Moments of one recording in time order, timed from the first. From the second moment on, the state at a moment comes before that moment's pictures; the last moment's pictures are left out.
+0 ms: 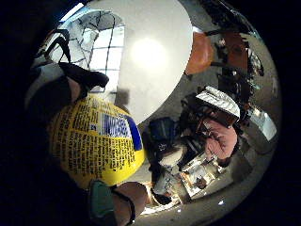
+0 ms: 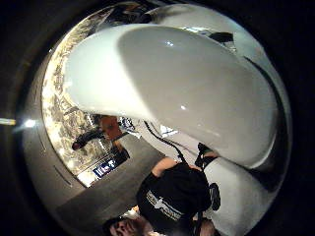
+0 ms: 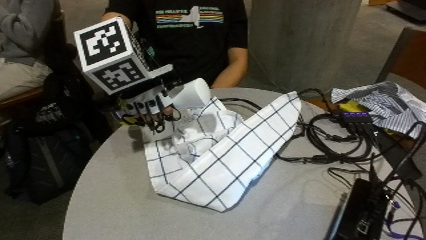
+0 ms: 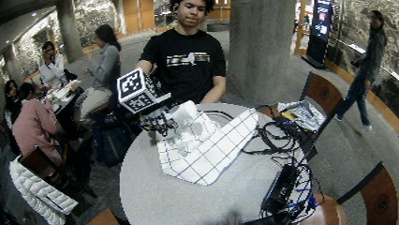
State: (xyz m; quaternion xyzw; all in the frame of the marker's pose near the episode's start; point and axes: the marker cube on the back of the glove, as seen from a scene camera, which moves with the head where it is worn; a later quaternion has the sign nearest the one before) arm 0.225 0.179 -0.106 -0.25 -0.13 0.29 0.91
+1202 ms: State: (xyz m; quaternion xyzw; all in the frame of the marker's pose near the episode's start) arm 0.056 0.160 -0.115 0.16 -0.46 0.05 0.87
